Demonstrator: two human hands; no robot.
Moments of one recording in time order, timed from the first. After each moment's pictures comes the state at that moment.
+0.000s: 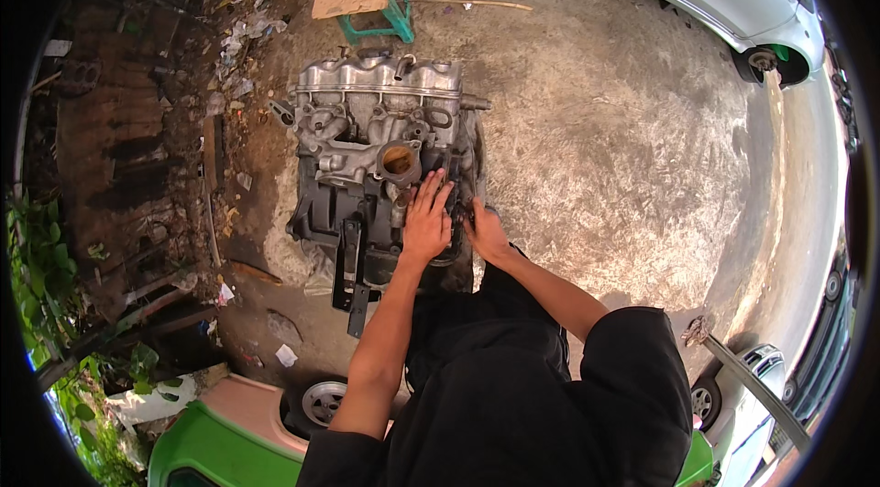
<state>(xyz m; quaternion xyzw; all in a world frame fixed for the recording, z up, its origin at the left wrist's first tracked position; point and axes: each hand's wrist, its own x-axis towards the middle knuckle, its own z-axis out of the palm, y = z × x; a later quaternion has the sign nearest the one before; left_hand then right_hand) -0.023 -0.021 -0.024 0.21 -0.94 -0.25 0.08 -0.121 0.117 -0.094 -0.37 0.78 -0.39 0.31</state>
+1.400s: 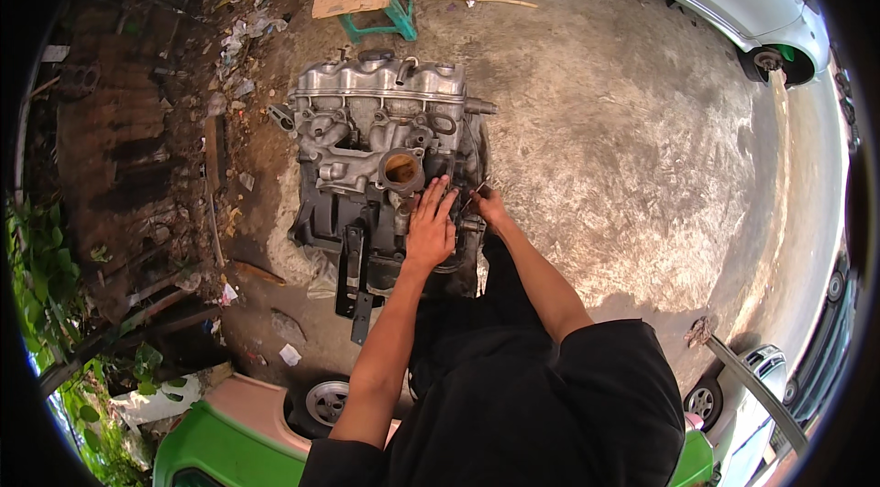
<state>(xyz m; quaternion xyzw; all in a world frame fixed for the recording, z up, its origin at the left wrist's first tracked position) -0.023 -0.022 -0.024 0.22 -0.94 -0.24 0.07 -0.145 0.079 -0.231 0.04 0.62 -0.58 0.53</state>
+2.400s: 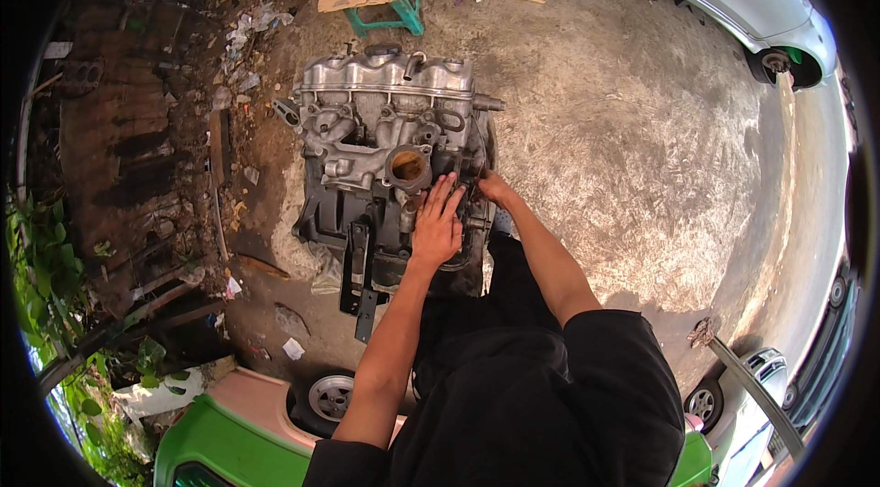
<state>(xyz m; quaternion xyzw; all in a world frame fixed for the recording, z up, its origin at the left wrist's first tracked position) -0.023 -0.022 -0.026 0.21 -0.94 -0.25 0.08 -0.185 0.044 -0.236 -0.08 0.73 -0.36 0.57</state>
